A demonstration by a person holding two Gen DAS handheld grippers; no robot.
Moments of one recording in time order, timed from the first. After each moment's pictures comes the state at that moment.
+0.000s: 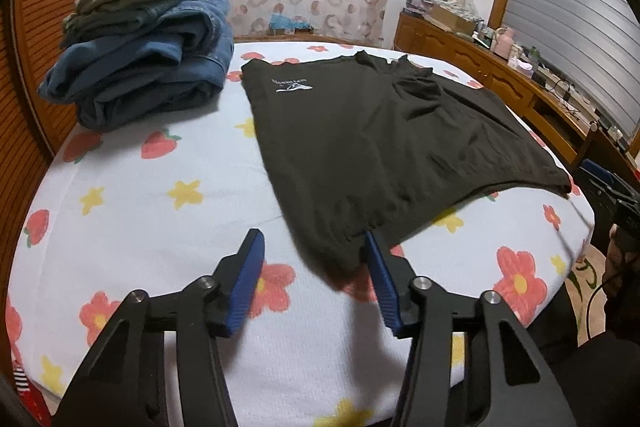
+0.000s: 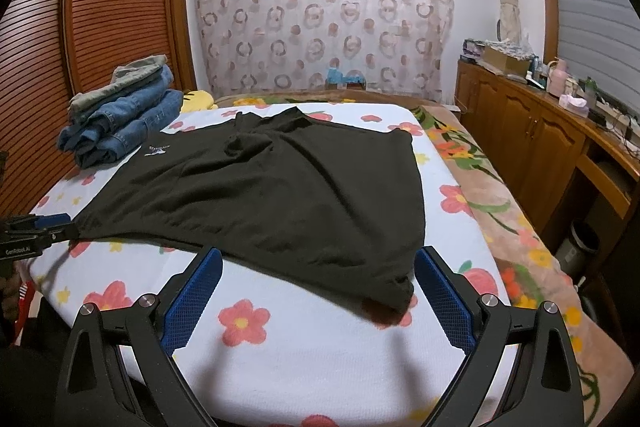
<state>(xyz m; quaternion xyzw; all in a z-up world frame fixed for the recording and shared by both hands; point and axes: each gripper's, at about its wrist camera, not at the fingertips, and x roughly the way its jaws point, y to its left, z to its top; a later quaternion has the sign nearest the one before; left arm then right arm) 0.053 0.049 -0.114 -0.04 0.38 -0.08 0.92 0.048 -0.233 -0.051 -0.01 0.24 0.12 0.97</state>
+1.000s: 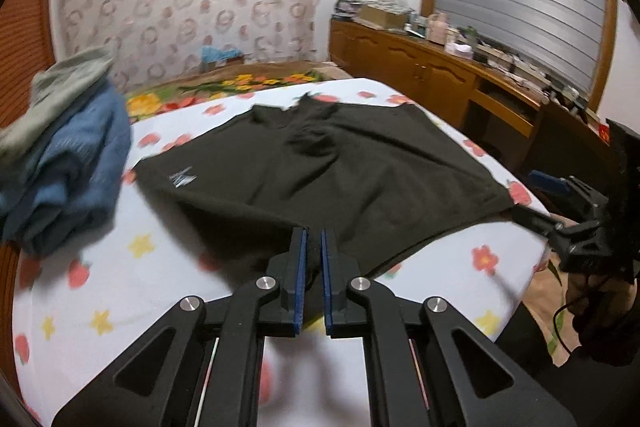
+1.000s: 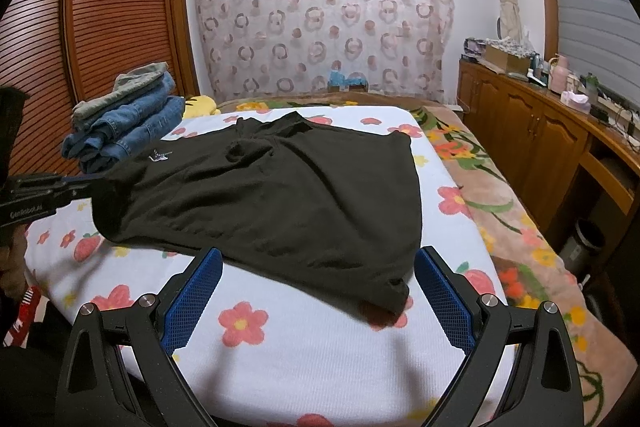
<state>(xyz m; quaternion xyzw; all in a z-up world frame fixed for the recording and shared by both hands) 0.095 -0.043 -0.057 0.03 0.35 -0.18 0.92 0.060 -0.245 -0.056 0.01 0.23 0.12 0.97</state>
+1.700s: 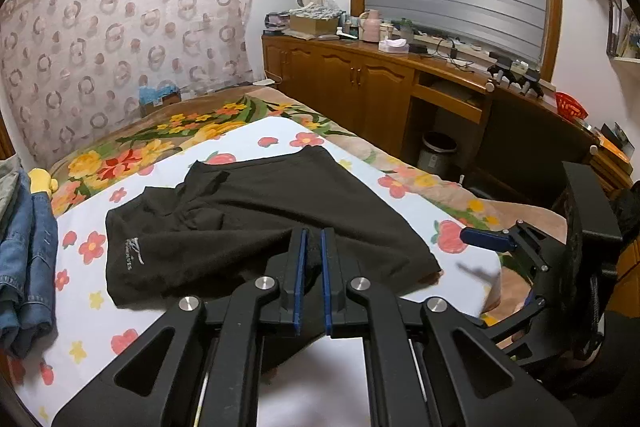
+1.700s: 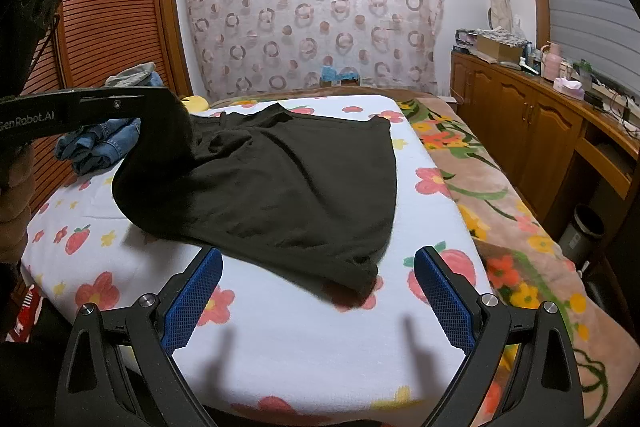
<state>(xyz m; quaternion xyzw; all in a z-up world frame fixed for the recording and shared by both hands) 0.114 -0.148 -0.013 0.09 0.32 -0.27 0.91 0.054 -0.257 -0.056 0.02 0.24 0.11 0.96</state>
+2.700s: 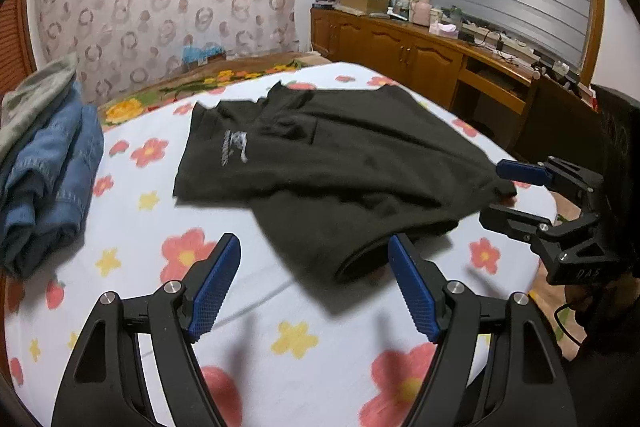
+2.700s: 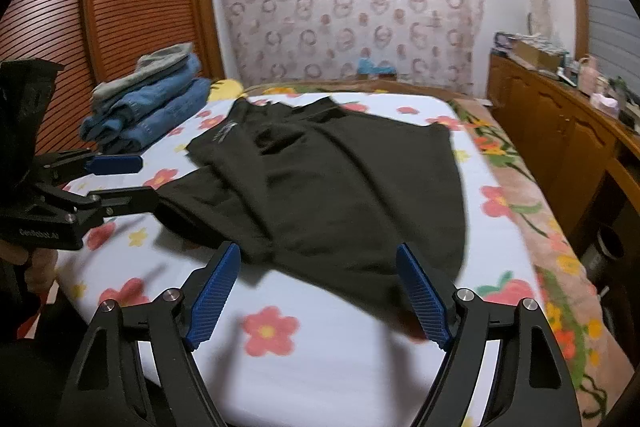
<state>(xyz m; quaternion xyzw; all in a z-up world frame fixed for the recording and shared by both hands) 0.104 -0.061 -0.075 0.06 0.36 -0.20 0.91 0.074 -0.235 -0.050 -0.01 0.26 0.19 0.95</state>
